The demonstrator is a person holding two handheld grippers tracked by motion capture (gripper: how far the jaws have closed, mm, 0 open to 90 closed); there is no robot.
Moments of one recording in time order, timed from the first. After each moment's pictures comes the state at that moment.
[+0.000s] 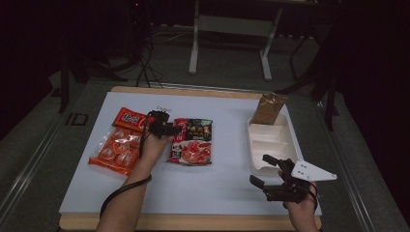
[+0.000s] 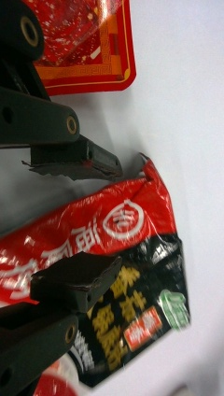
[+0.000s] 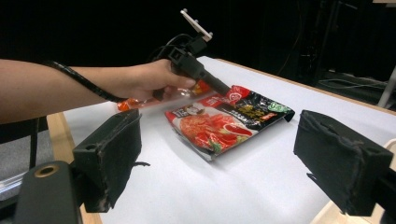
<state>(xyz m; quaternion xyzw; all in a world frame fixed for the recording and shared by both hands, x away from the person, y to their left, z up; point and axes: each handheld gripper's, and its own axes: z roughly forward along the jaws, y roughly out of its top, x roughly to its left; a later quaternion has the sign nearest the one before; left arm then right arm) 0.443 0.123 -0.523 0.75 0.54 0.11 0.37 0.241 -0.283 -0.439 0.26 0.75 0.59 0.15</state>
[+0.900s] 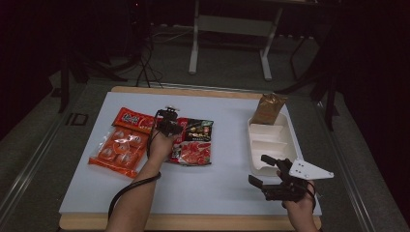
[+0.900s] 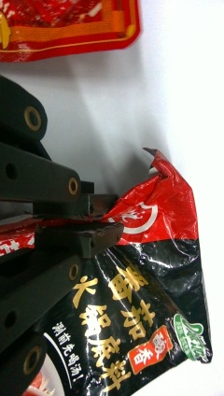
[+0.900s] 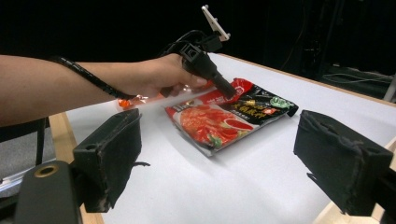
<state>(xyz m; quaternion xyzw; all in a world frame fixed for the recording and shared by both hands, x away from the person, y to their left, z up) 0.449 0.096 -0.514 0.76 0.56 0.10 0.32 0.245 -0.281 -0.443 0.26 0.75 0.59 0.14</state>
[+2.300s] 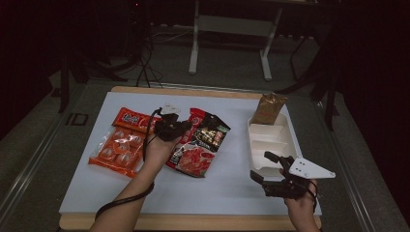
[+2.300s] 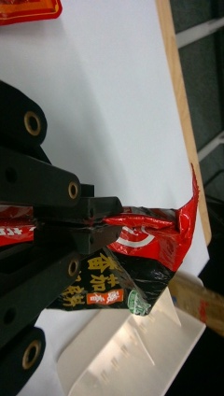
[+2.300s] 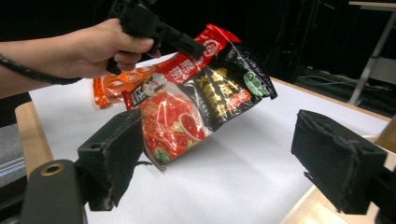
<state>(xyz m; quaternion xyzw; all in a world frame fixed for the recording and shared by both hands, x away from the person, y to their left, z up) 0.375 0.093 -0.441 0.75 0.43 0.13 0.48 0.246 -0.281 -0.435 0.27 0.75 0.57 0.19</state>
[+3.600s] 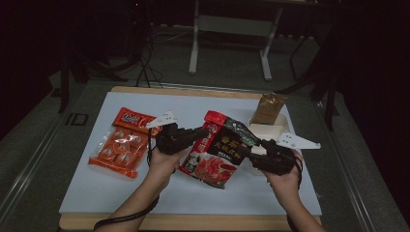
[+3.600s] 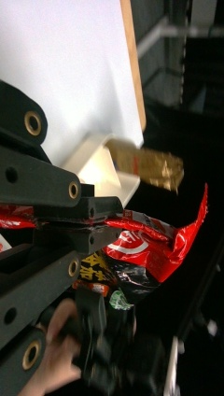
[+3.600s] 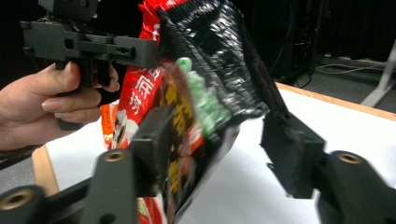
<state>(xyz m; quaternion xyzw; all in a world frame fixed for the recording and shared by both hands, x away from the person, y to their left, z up) 0.318 0.081 -0.409 0.69 0.32 0.02 0.65 0.289 -0.243 -0.405 0.31 0.74 0.58 0.13</state>
